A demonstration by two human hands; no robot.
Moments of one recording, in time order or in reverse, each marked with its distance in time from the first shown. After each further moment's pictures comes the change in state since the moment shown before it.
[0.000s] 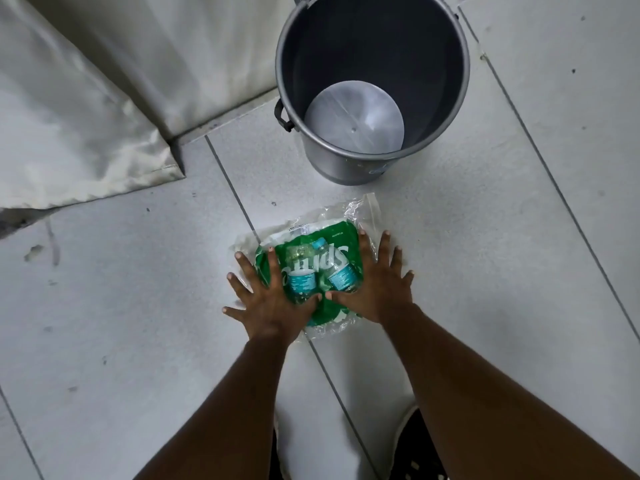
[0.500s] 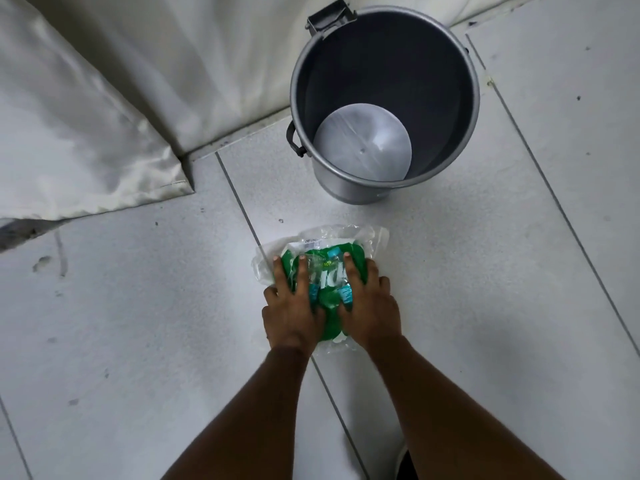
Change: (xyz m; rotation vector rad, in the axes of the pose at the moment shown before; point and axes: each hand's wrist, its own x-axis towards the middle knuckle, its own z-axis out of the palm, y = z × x) left_hand 0.009 0.030 -0.005 0.027 0.108 0.156; right_hand 0.003 -0.027 0.016 -0.107 0.182 -0.127
